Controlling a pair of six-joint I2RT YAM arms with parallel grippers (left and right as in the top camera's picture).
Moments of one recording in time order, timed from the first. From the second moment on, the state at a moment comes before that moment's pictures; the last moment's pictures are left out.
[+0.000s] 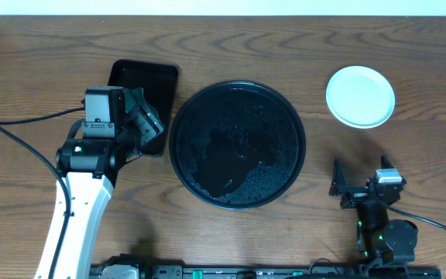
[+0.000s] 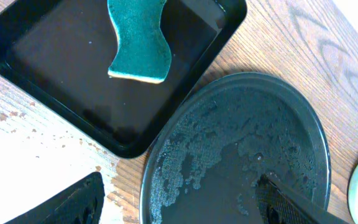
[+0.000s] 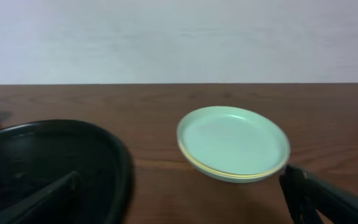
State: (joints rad) left arm -0.05 1.21 1.04 -0.79 0.07 -0.69; right arm 0.04 0.01 0.01 -0.07 -0.01 0.02
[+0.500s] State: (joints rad) left arm -0.05 1.21 1.04 -0.79 0.07 -0.69; right arm -0.01 0.01 0.01 -0.07 0.00 -0.01
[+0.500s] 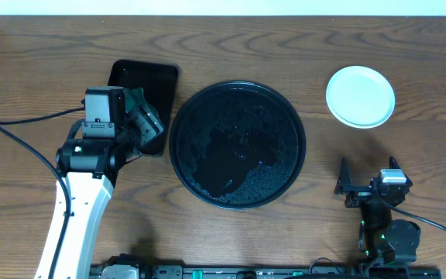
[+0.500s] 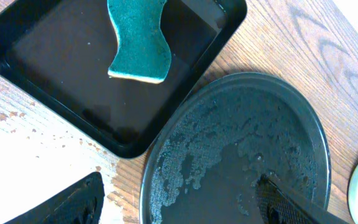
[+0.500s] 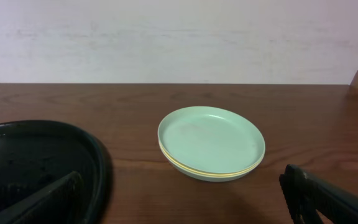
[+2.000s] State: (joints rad) left arm -0.05 1.21 1.00 -0.90 0.01 -0.58; right arm -0.01 0.01 0.01 -0.07 0.00 -0.01
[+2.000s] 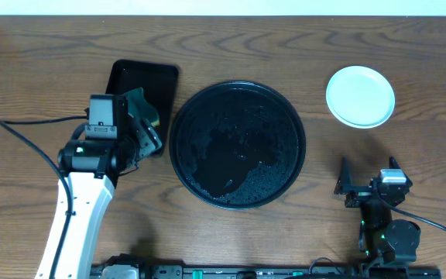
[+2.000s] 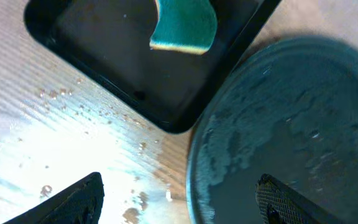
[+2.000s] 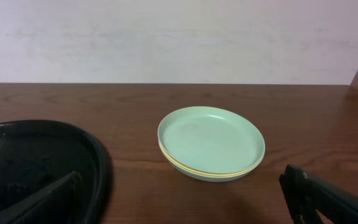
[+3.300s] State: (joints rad) left arm -0.05 0.27 0.26 -0.35 0.00 -0.22; right arm -0.01 0.01 0.01 -0.07 0.00 -0.01
